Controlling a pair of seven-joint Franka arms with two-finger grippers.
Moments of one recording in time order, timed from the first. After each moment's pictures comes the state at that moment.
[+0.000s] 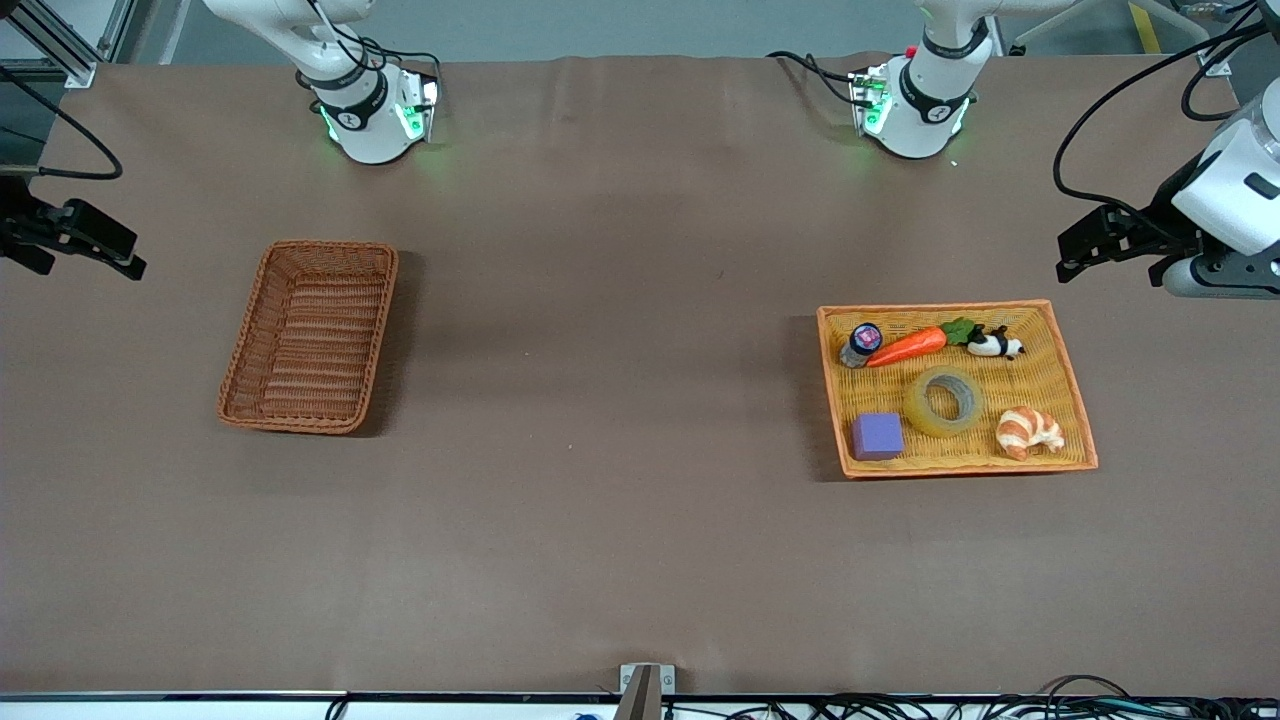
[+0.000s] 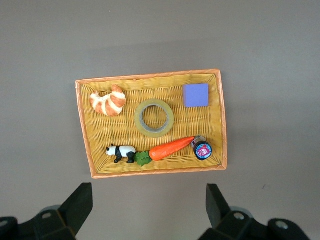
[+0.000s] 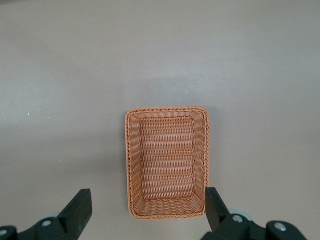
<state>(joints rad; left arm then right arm) -0.04 0.02 -0.07 -1.54 -0.01 1.58 -0.05 0.00 0.00 -0.01 -1.51 -0.01 1.54 0.06</state>
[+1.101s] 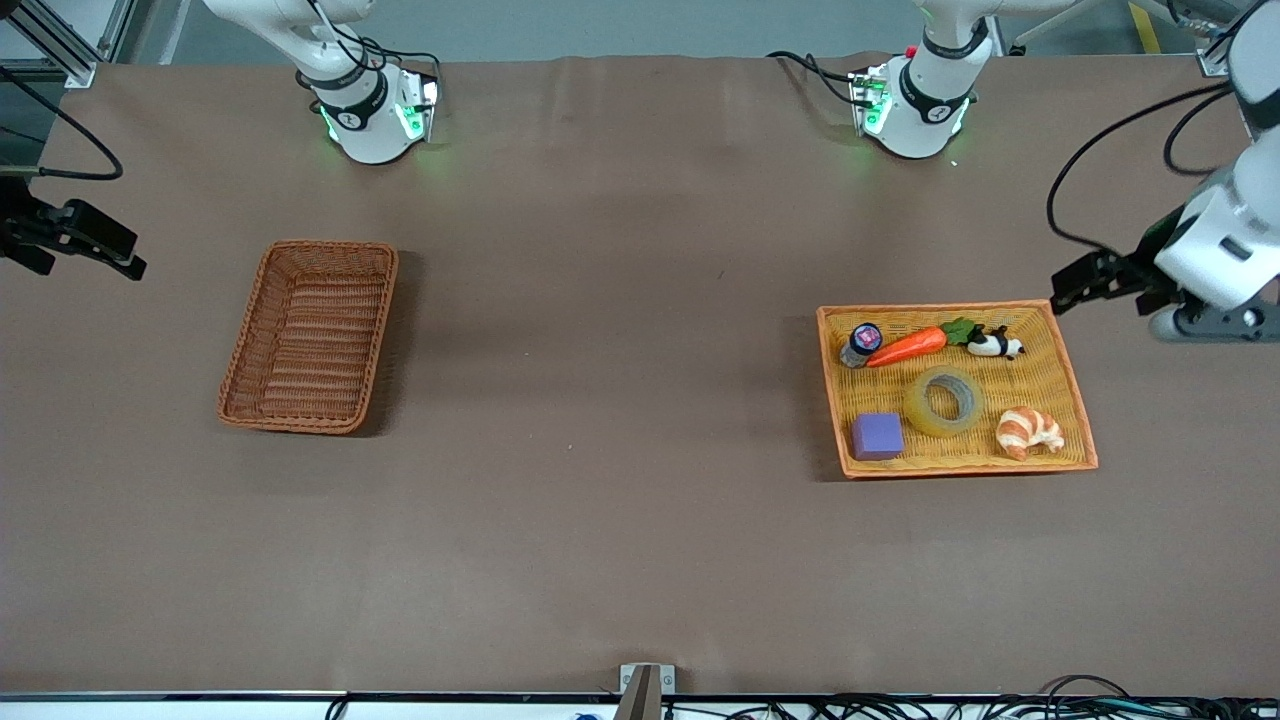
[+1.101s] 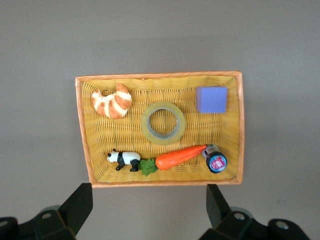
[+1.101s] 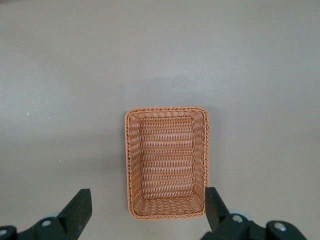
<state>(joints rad) -0.04 0.06 -0.02 -1.68 -0.01 1.73 -0.05 0.00 0.00 -0.01 -1.51 -0.01 1.54 0.06</state>
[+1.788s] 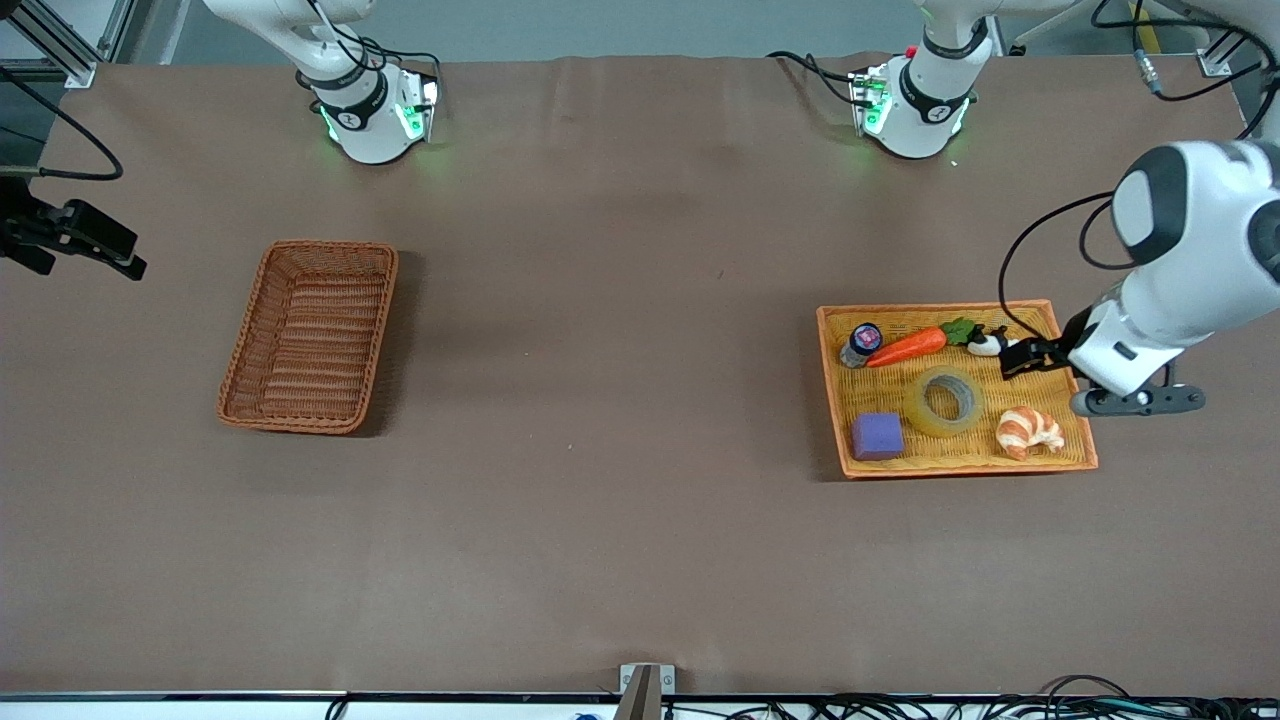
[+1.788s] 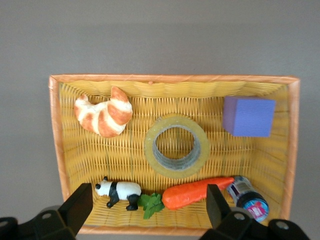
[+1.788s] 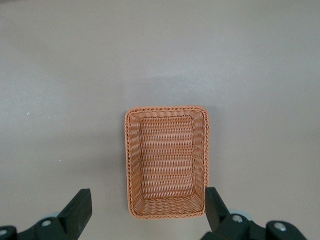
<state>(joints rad) -0.04 0.19 0.01 -1.94 -0.01 2.10 -0.05 0.00 0.00 -0.01 -1.51 -0.01 1.54 0.06</state>
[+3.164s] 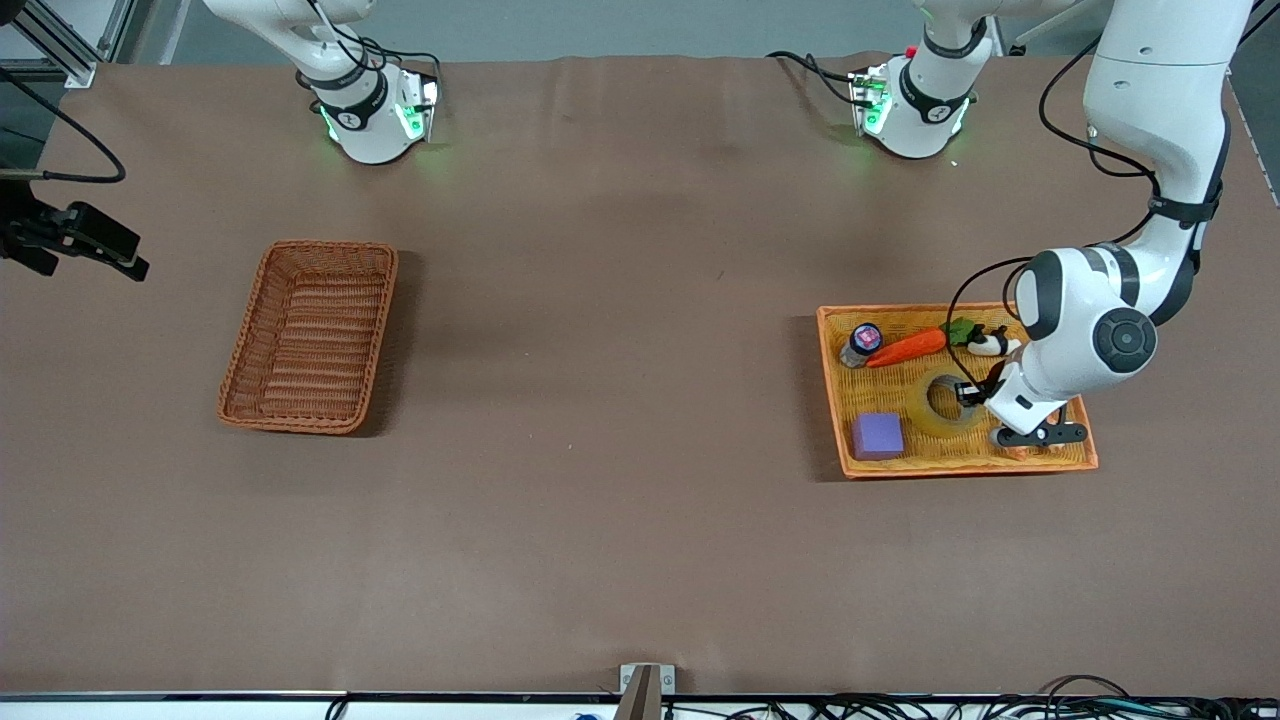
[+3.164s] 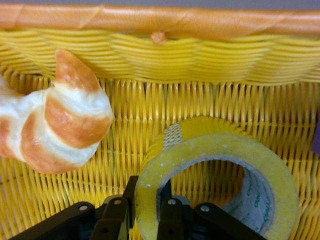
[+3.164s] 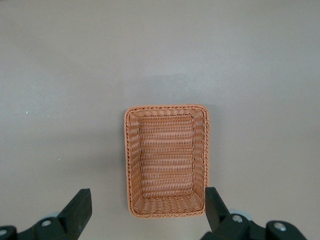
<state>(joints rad) -0.04 0.44 0.03 -2.05 -0.01 2.43 -0.05 0.00 0.00 -0.02 -1.52 -0.01 1.54 0.06</state>
